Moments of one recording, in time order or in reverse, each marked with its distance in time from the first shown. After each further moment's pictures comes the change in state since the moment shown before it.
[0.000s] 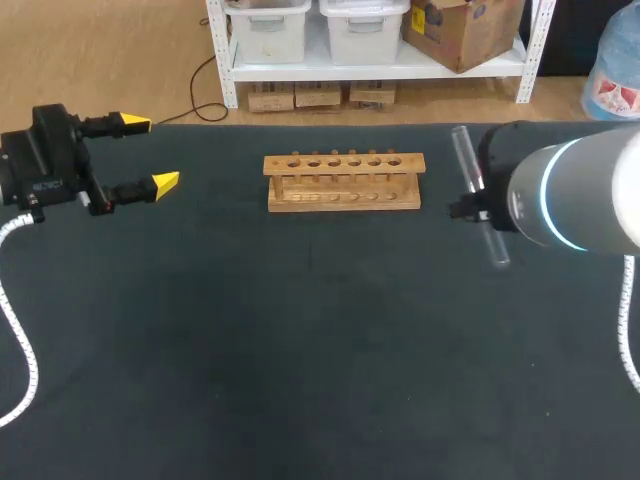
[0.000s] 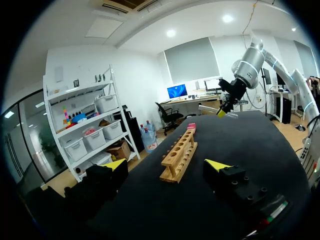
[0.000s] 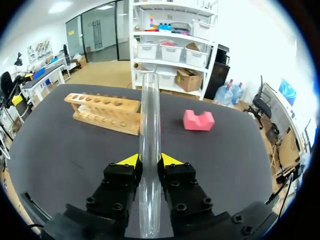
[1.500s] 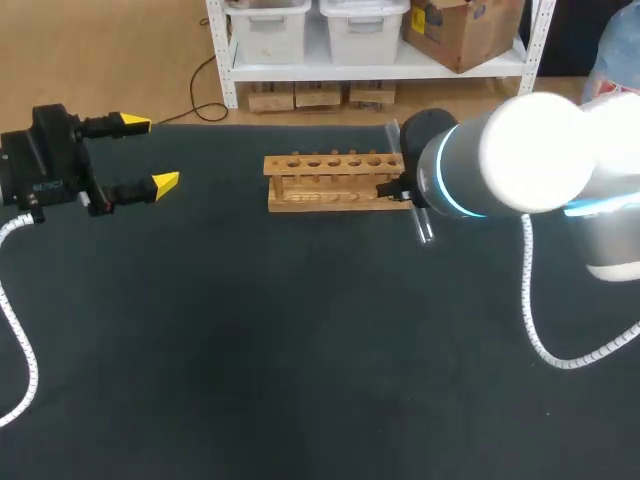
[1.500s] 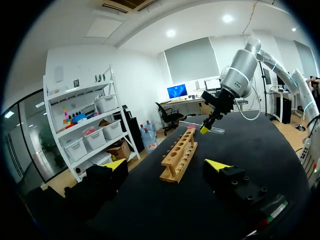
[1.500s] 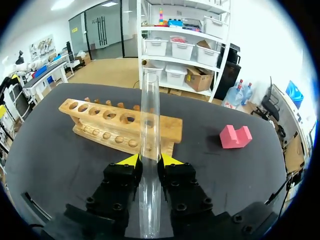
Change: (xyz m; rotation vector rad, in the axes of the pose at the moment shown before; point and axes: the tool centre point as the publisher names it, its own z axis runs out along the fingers) left arm 0.000 0.000 0.000 0.000 0.000 0.000; right arm -0.034 0.060 0.086 -0.009 0.021 -0.003
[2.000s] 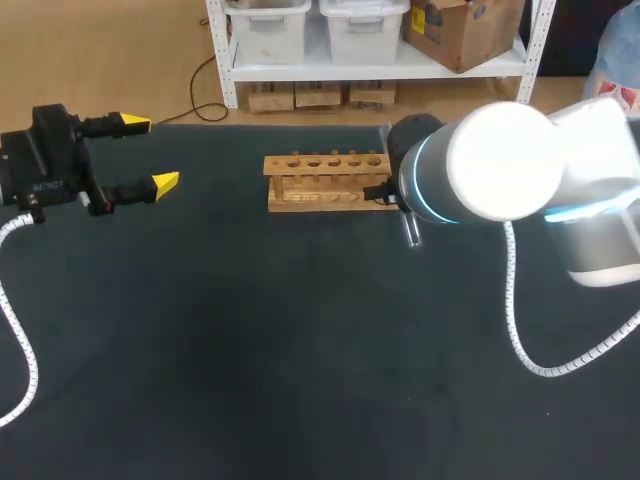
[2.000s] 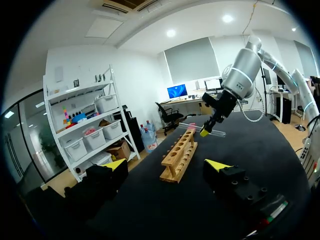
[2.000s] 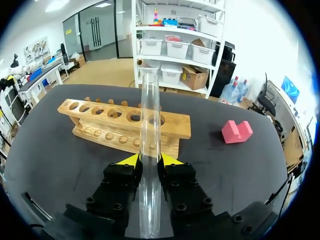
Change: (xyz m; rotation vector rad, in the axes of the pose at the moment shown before) left arm 0.000 0.000 0.000 0.000 0.000 0.000; right arm 0.002 0.011 0.005 0.033 0.004 0.034
